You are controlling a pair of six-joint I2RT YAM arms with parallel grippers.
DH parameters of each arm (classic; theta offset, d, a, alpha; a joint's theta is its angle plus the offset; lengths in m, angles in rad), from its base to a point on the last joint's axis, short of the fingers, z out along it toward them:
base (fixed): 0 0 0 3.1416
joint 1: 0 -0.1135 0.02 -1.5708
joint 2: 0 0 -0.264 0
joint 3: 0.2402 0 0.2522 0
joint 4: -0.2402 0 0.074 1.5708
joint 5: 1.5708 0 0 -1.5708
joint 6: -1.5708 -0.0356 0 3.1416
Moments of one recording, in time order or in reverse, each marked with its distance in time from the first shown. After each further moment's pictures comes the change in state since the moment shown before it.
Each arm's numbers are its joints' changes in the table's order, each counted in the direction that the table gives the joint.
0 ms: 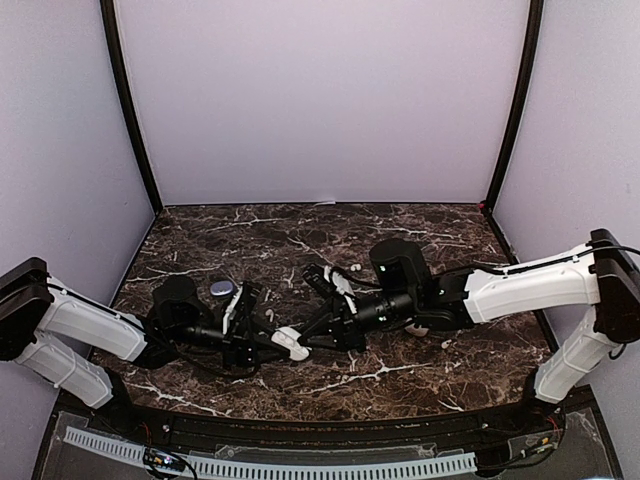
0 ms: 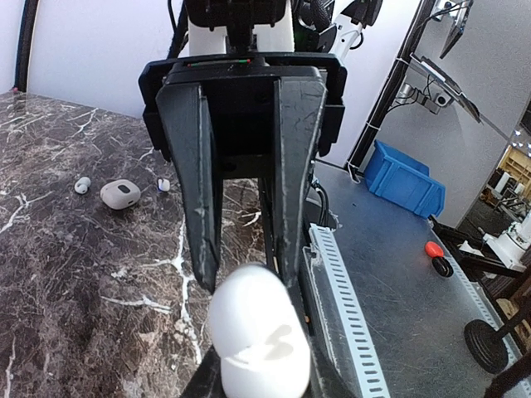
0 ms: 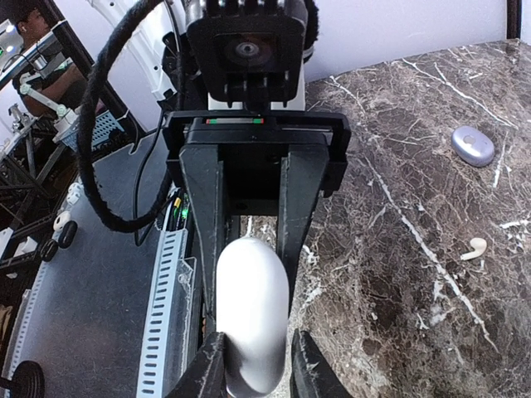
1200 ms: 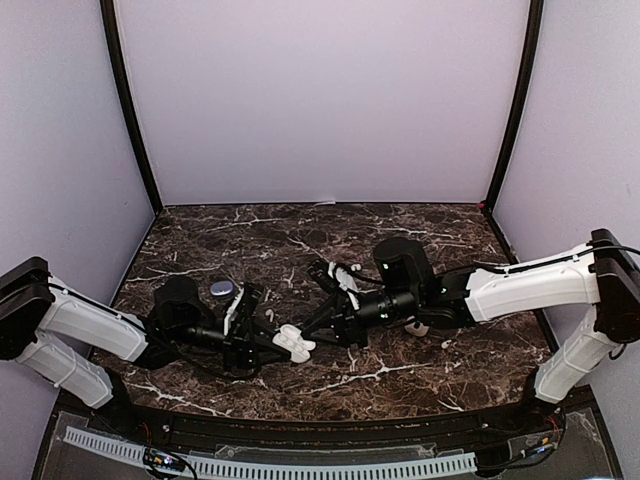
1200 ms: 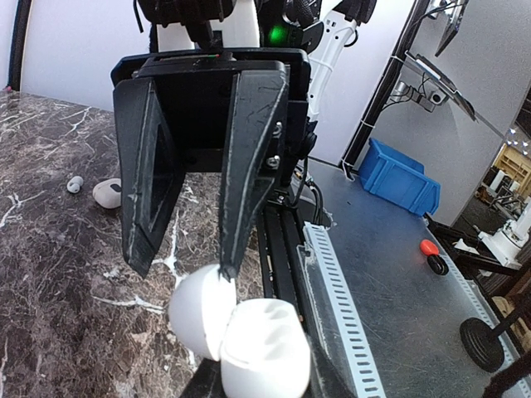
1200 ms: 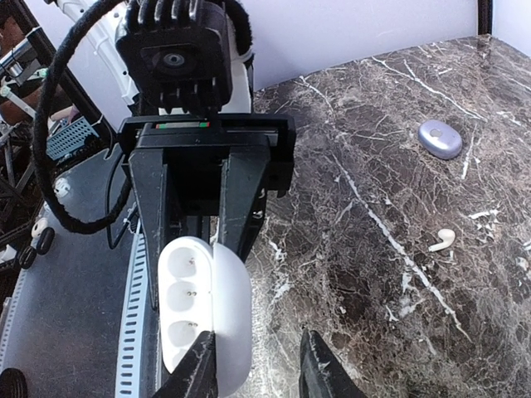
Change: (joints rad) left arm 0.008 -0.007 0.004 -0.005 0.008 0.002; right arm 0.027 0.008 -0.015 0.003 0.047 0.013
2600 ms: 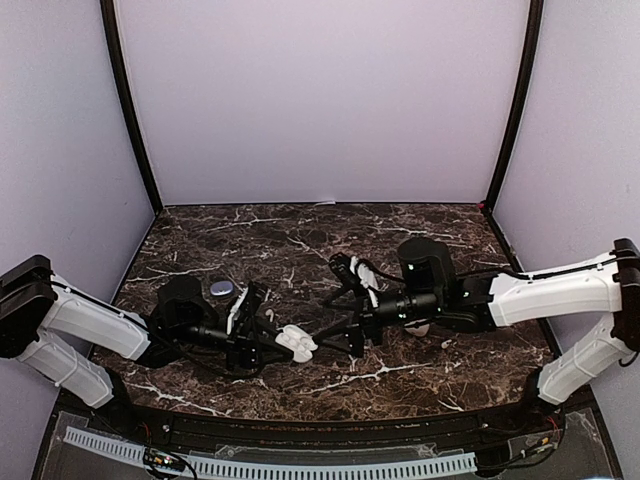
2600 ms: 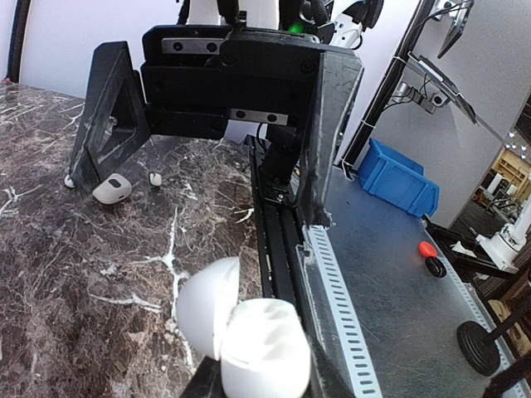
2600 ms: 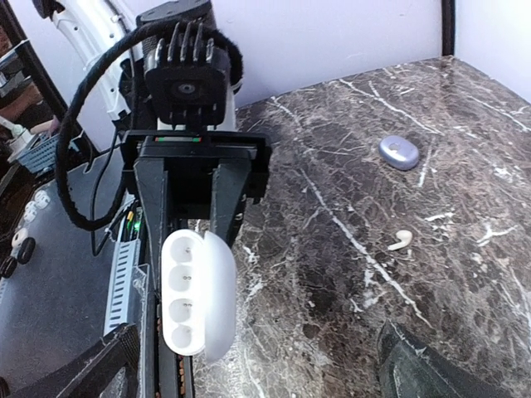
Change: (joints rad) left arm 0.004 -0.019 0.019 -0.015 -0.002 0.015; right arm 0.016 0.122 -0.098 0.032 0.063 0.017
